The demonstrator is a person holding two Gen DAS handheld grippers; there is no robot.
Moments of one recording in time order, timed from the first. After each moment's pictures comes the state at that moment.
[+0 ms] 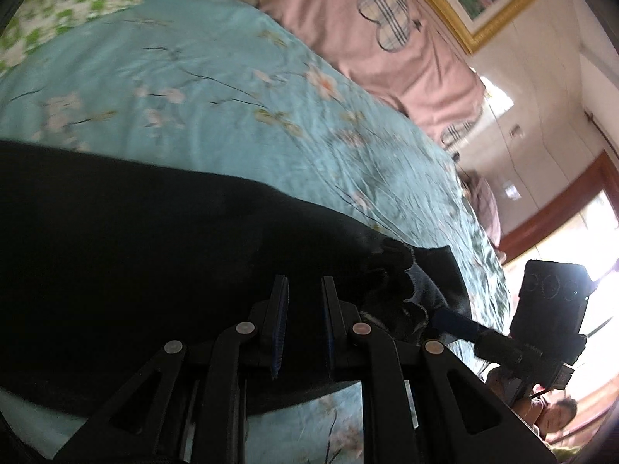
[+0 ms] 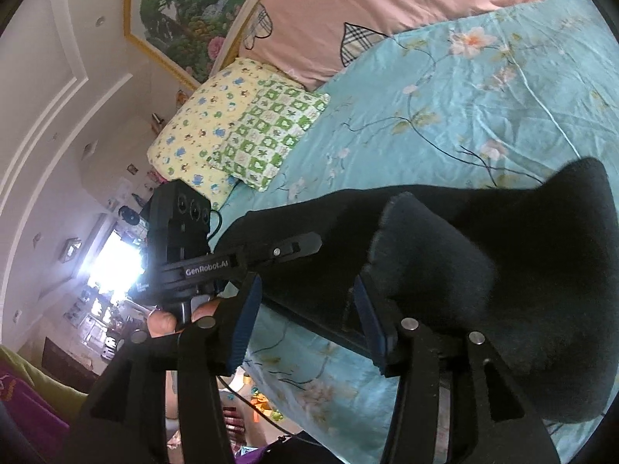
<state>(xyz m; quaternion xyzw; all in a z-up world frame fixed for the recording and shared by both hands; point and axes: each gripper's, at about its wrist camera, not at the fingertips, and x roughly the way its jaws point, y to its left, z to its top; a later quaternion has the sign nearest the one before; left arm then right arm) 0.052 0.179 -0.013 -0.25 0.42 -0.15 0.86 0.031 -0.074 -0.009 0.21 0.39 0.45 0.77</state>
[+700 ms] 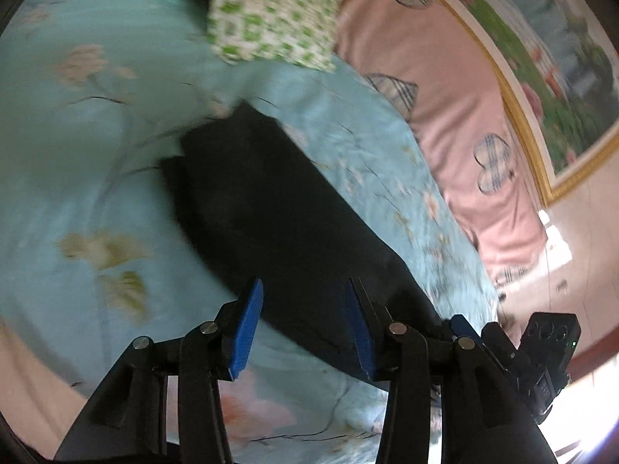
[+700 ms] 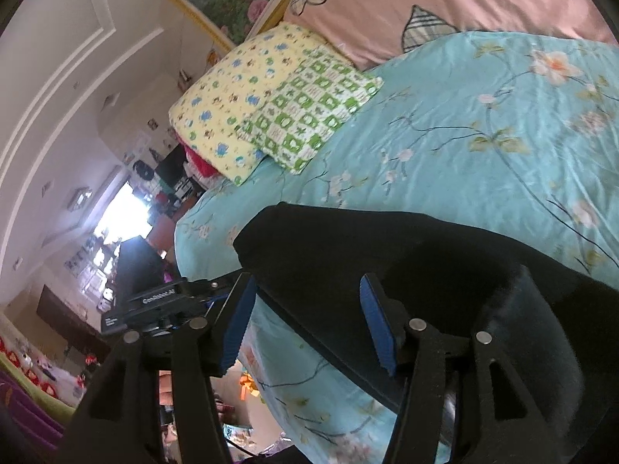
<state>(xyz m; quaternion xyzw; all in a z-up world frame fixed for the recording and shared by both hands) -0.085 0.297 -0.011 -0.42 0.32 0.09 0.85 0.052 0.008 0.016 0.13 0.39 0.52 0.75</state>
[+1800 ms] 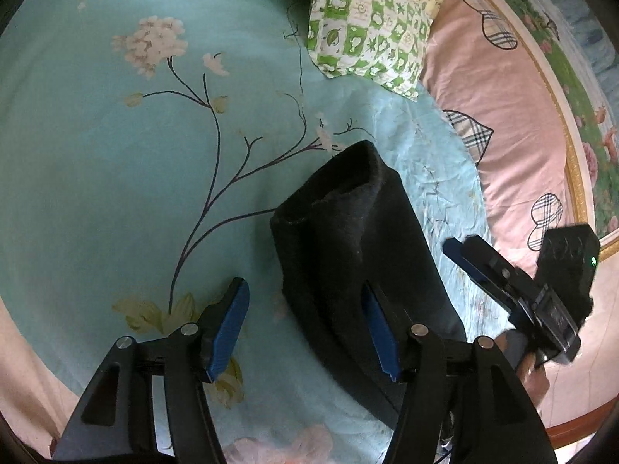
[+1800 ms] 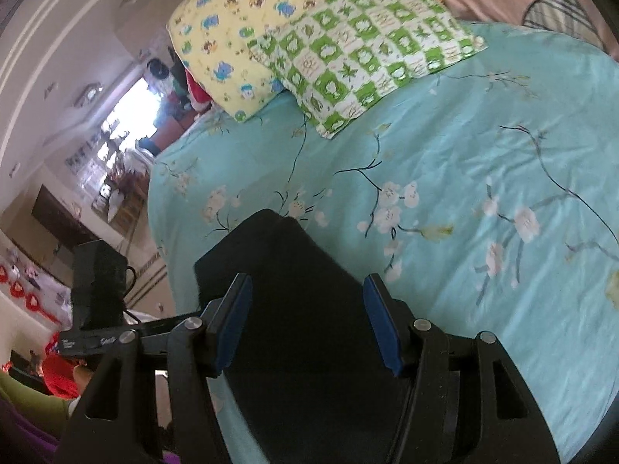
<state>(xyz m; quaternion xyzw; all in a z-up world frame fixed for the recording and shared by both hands) -0.073 0.361 -0.046 -0.47 0.33 0.18 0.80 0.140 0.200 0.010 -0.05 0.44 0.59 0.67</state>
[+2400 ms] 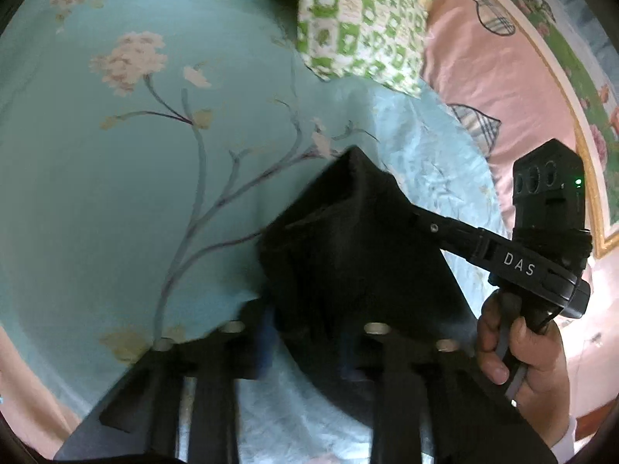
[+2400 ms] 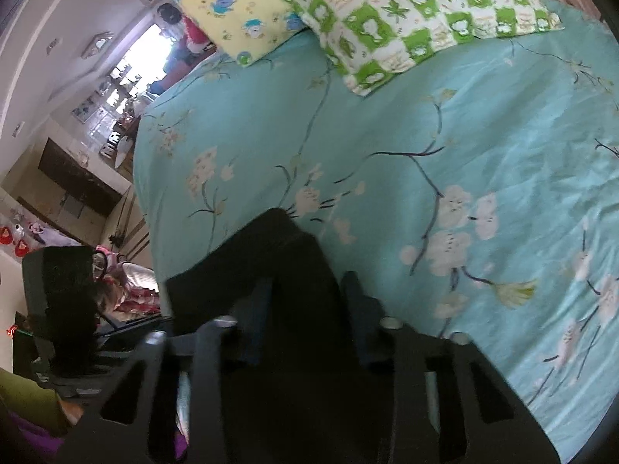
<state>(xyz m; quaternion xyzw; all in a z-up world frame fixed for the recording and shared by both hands) -0.050 0.359 -0.049 -0.43 0.34 0.20 0.81 0.142 0.281 -0.021 -0.13 0.48 0.61 0.61</state>
